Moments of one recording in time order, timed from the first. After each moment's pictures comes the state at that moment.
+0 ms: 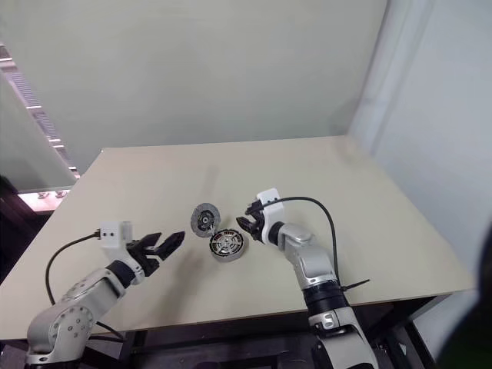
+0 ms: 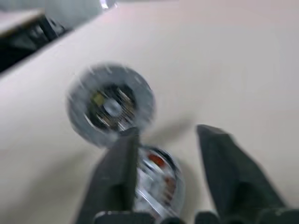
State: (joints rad) left arm 0.07 0.40 0.25 -0.31 -0.68 0.57 -0.30; right arm -0.55 0.06 0.08 0.29 0.16 0.47 0.45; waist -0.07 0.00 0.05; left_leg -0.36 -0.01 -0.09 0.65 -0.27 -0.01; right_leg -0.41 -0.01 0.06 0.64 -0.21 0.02
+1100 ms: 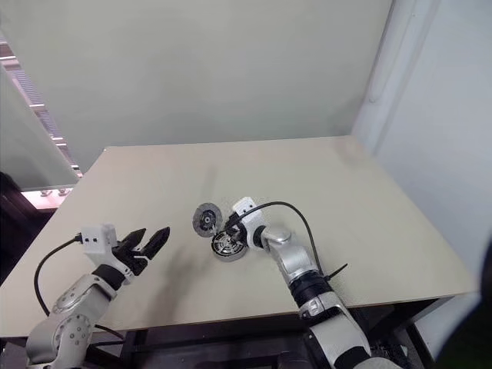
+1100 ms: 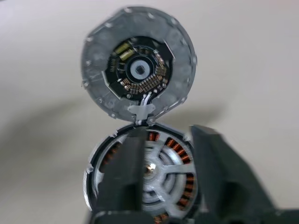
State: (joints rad) left arm 0.08 0.33 0.29 -0.31 -0.65 0.56 -0.29; right arm -0.63 -0.05 0.28 0.49 -0.04 0.26 0.60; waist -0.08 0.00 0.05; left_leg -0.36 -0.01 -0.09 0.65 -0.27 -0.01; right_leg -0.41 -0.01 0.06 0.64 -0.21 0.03
